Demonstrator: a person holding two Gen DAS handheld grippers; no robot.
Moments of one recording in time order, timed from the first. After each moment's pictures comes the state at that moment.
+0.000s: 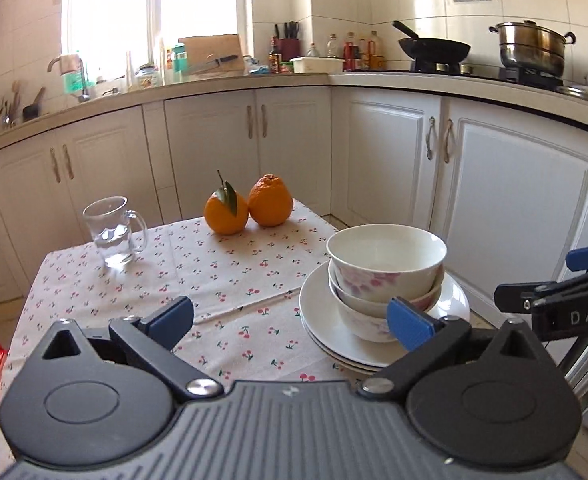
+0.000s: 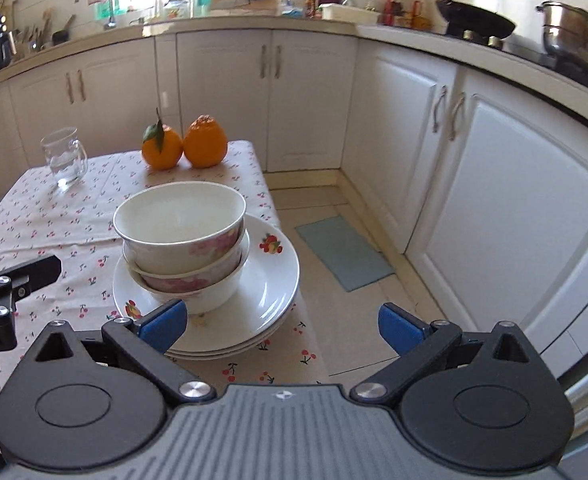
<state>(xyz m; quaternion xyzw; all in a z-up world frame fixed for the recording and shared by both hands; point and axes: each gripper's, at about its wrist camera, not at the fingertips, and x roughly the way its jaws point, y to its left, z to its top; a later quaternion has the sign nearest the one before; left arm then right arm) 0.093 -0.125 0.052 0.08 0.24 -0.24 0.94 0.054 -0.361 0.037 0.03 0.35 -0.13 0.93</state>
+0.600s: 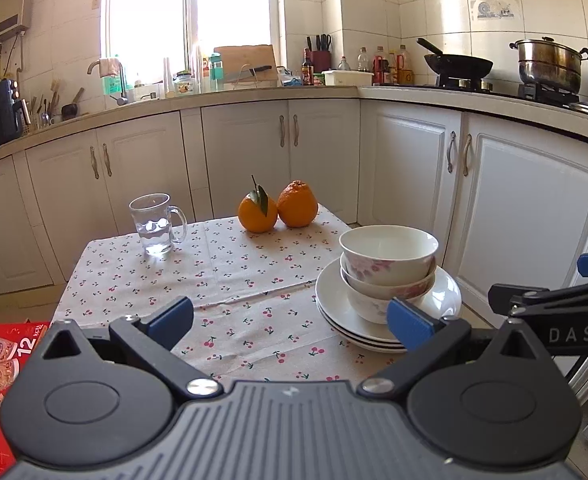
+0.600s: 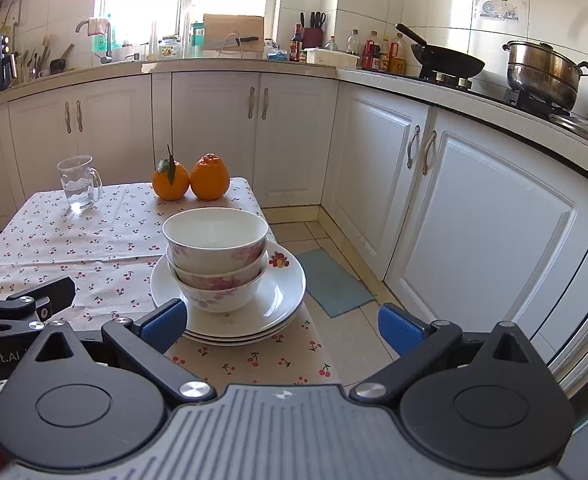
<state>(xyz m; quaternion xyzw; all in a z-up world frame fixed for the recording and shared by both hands) 0.042 -0.102 0.061 0.08 0.23 -0.20 0.95 0.000 -0.311 0.059 0.01 0.30 -0.16 0.94</state>
